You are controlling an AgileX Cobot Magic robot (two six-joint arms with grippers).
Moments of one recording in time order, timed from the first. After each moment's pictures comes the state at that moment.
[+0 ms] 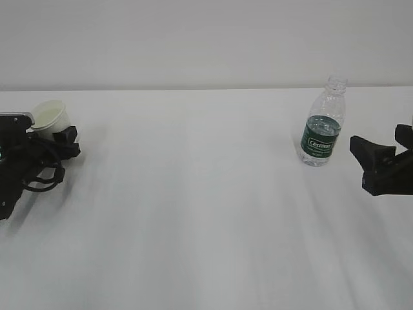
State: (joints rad) left arm 0.00 2.39 -1.00 0.11 -1.15 -0.15; right arm 0.15 1.37 -0.29 -0.09 -0.72 -0.10
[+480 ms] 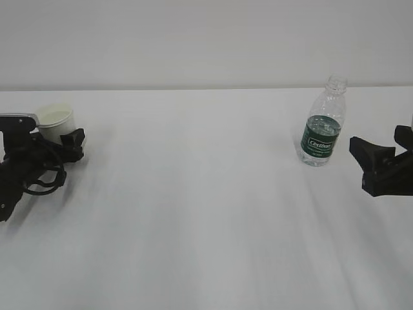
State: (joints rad) left arm 0.00 2.39 -1.00 0.17 -1.16 -0.15; right arm 0.15 1.37 -0.29 -0.10 -0.72 -0.10
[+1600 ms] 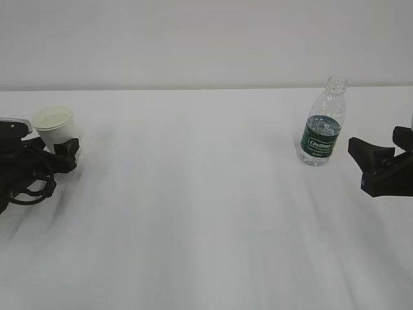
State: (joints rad) left arm 0.00 2.30 -0.85 0.17 -1.14 -0.10; right arm 0.15 1.37 -0.29 -0.11 -0.72 -0.08
